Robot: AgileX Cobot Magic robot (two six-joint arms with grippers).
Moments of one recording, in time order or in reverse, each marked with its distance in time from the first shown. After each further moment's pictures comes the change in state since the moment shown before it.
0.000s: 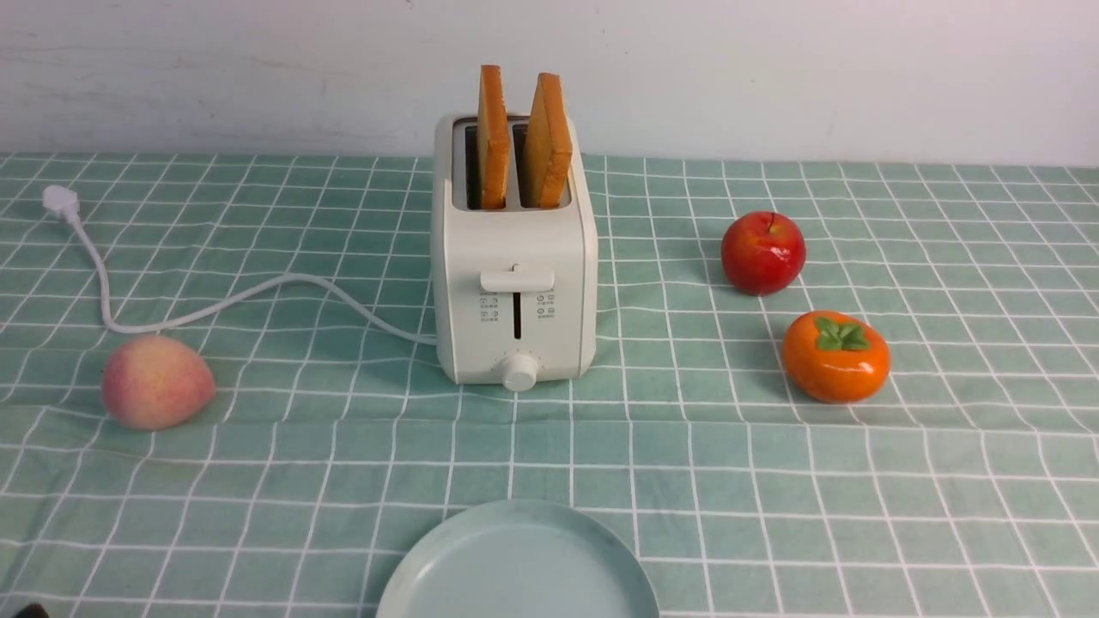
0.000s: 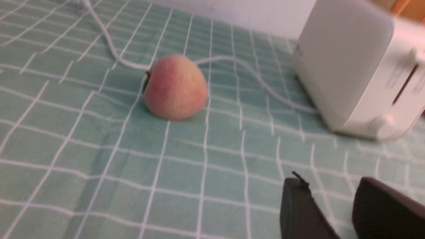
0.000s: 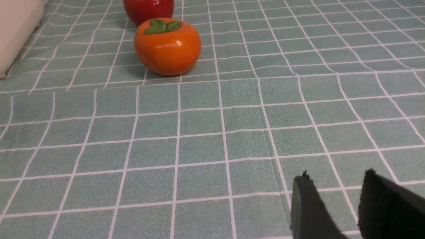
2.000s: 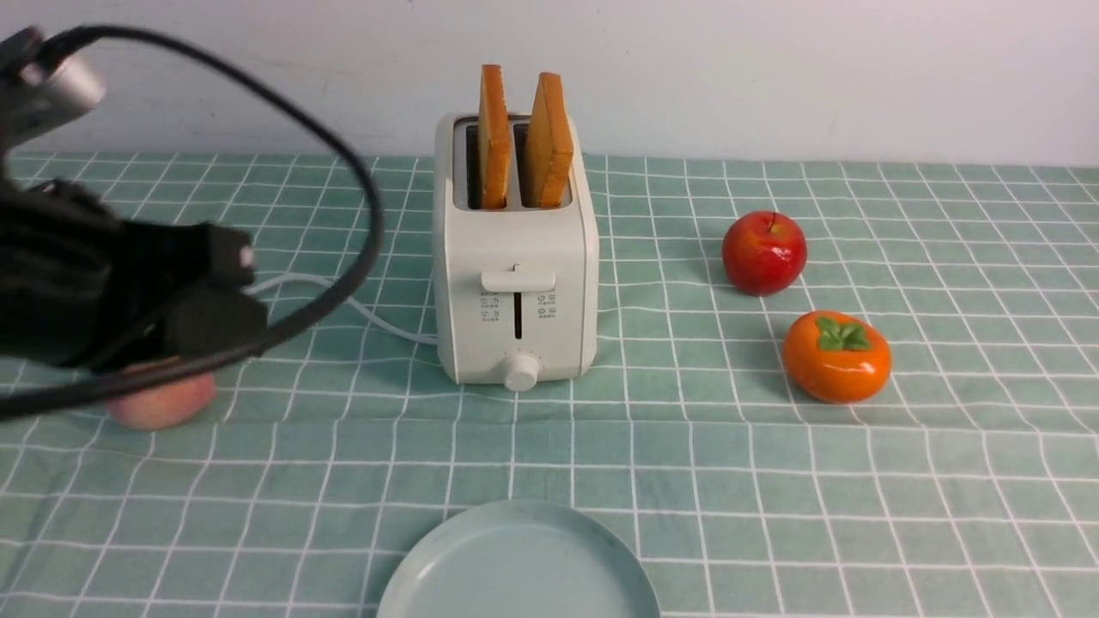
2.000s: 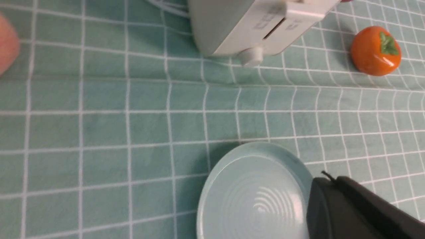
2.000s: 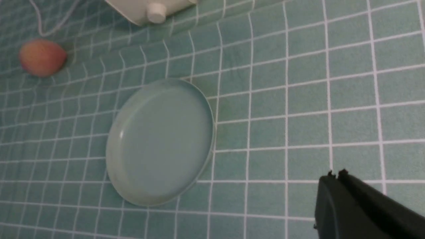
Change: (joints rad) right arm 0.000 0.617 -0.701 0.498 0.712 -0.074; left arm -0.167 1.148 -1.128 -0.218 0.666 0.055
